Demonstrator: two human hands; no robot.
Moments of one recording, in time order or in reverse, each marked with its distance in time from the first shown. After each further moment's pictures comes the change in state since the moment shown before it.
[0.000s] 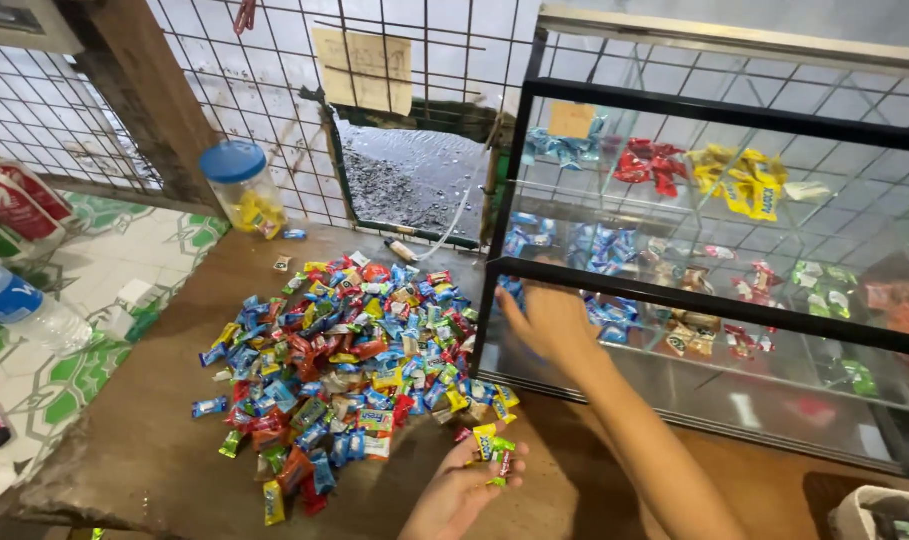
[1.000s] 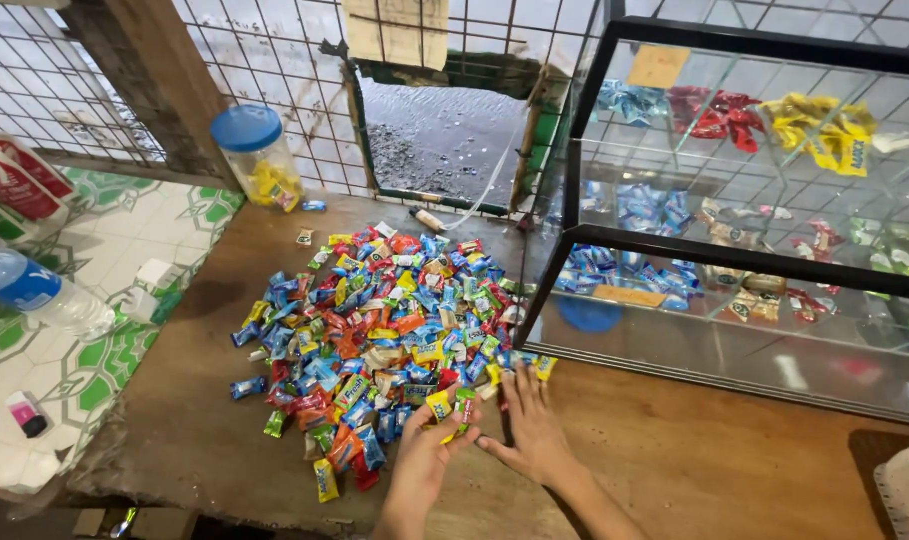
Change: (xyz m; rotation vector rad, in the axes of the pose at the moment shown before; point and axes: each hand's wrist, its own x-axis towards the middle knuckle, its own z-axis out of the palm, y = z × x) left_hand -0.031 0.064 -0.096 0.041 0.340 0.165; right_hand -0.187 -0.101 0.119 0.138 -0.523 0.213
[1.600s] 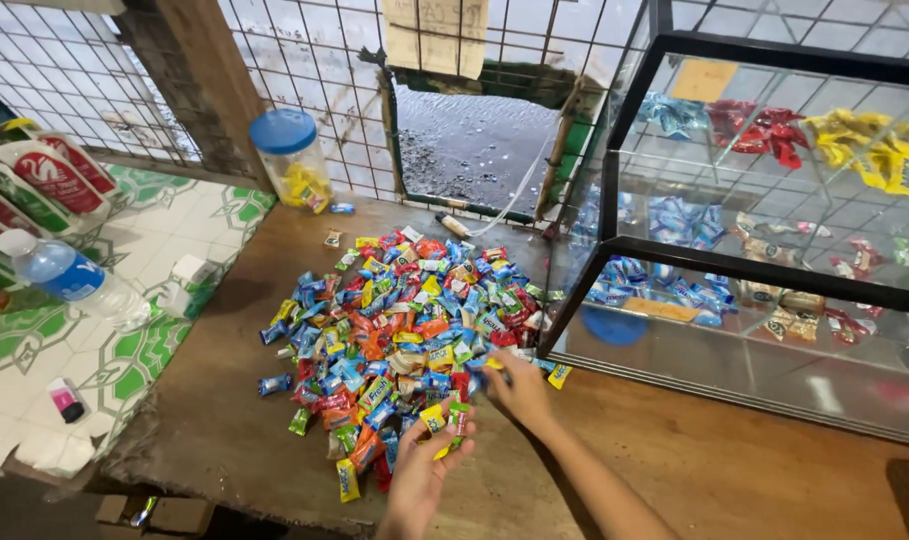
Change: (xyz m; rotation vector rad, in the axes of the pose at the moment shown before) left_hand -0.019 0.020 -0.024 -0.020 0.130 0.008; right_hand 0.091 0.027 0.071 0.400 0.440 -0.116
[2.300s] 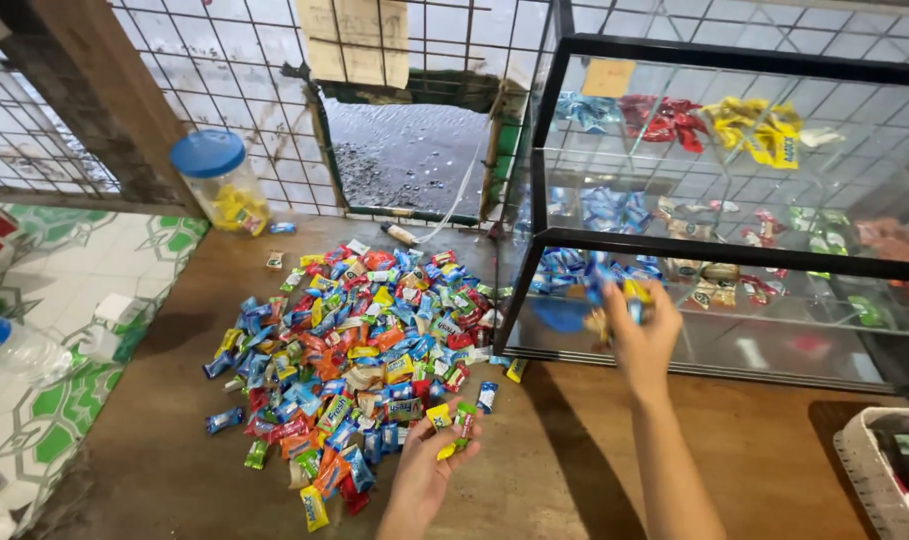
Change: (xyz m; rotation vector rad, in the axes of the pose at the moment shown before) left_hand 0.009 -0.016 0.039 0.040 -0.191 -0.129; right_hand 0.064 -0.100 -0.230 0.354 0.583 0.430
